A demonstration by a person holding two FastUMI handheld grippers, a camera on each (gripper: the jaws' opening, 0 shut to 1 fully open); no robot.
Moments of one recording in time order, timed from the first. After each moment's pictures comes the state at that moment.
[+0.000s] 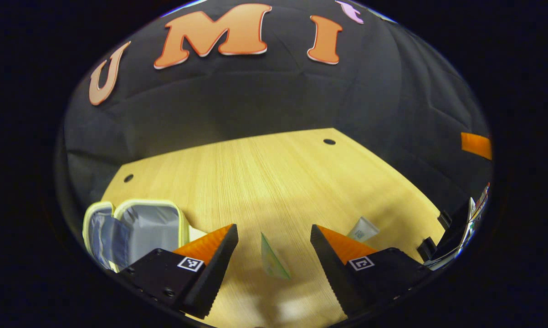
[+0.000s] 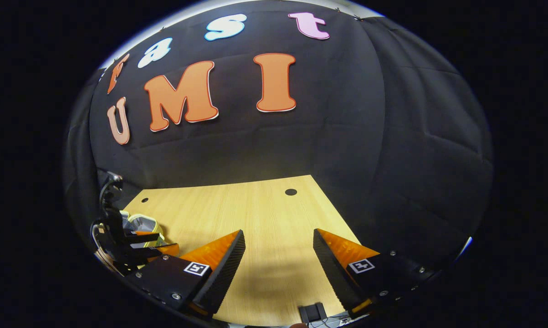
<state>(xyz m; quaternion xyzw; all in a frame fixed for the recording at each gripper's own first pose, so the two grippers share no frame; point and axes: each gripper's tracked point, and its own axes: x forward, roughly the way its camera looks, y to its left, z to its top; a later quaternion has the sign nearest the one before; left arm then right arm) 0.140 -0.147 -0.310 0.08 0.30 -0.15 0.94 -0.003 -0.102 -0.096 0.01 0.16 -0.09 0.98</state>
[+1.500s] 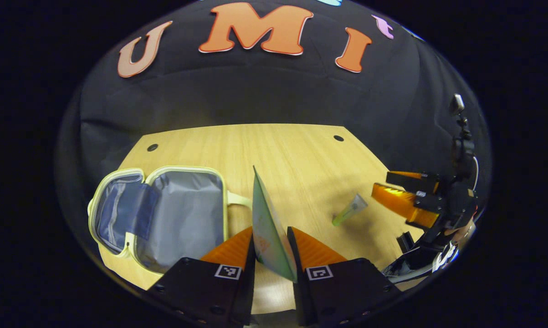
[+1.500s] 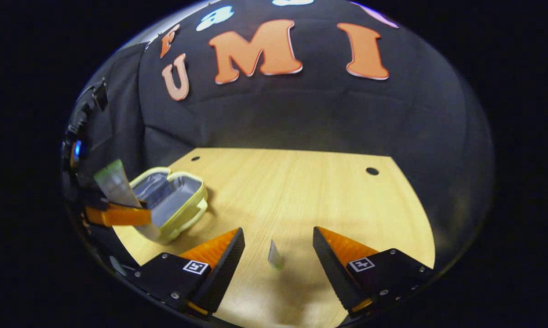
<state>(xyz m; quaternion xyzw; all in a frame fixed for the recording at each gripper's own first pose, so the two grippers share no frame) 0.056 -0.051 -0.250 0.02 0.33 -0.11 0.94 0.055 0.049 -0.230 -0.05 0.26 0.13 0.95</state>
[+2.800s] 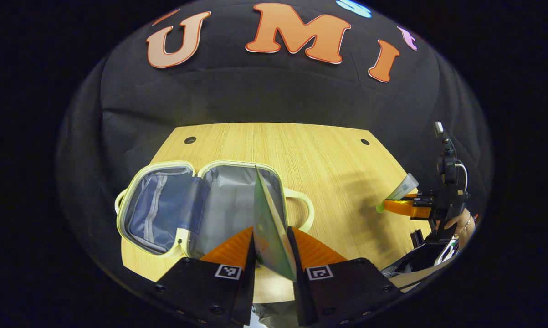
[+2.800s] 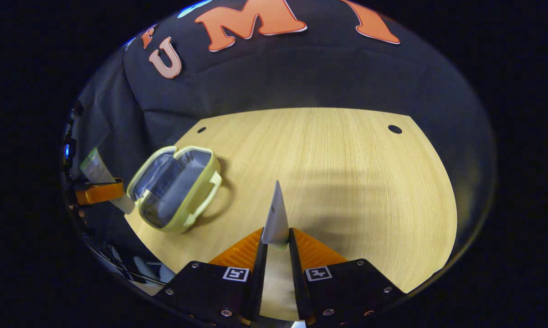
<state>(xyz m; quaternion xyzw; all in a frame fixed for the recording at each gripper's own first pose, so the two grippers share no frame) 0.046 0.063 -0.211 0.02 0.35 -0.08 0.93 0.034 0.098 -0.226 0.00 0.38 0.14 0.92</state>
